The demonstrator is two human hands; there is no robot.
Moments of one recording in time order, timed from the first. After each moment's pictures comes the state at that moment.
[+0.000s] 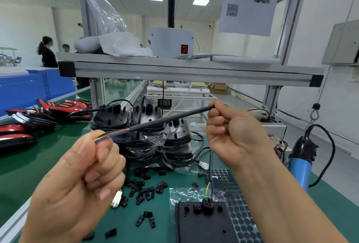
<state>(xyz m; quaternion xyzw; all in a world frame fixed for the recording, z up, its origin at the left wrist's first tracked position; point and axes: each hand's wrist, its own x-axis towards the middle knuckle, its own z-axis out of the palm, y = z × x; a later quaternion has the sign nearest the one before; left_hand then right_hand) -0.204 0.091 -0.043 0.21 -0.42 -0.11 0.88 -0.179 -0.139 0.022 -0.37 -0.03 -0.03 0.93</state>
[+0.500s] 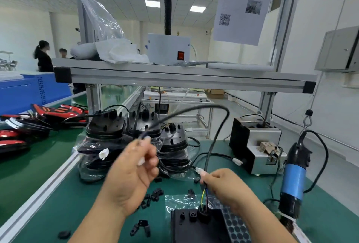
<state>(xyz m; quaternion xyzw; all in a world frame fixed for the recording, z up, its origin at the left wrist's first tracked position) -0.164 0.035 -0.063 0.46 -0.16 0.01 0.87 -0.151 -0.188 -0.101 -0.86 0.05 0.02 0.51</state>
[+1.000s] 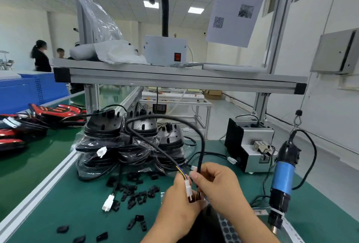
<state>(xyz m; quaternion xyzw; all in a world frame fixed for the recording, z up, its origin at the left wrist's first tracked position) -0.167 -0.051 -0.141 0.84 -0.13 0.04 0.52 -0.171 -0.175 -0.109 -0.83 -0.09 -0.19 0.52</state>
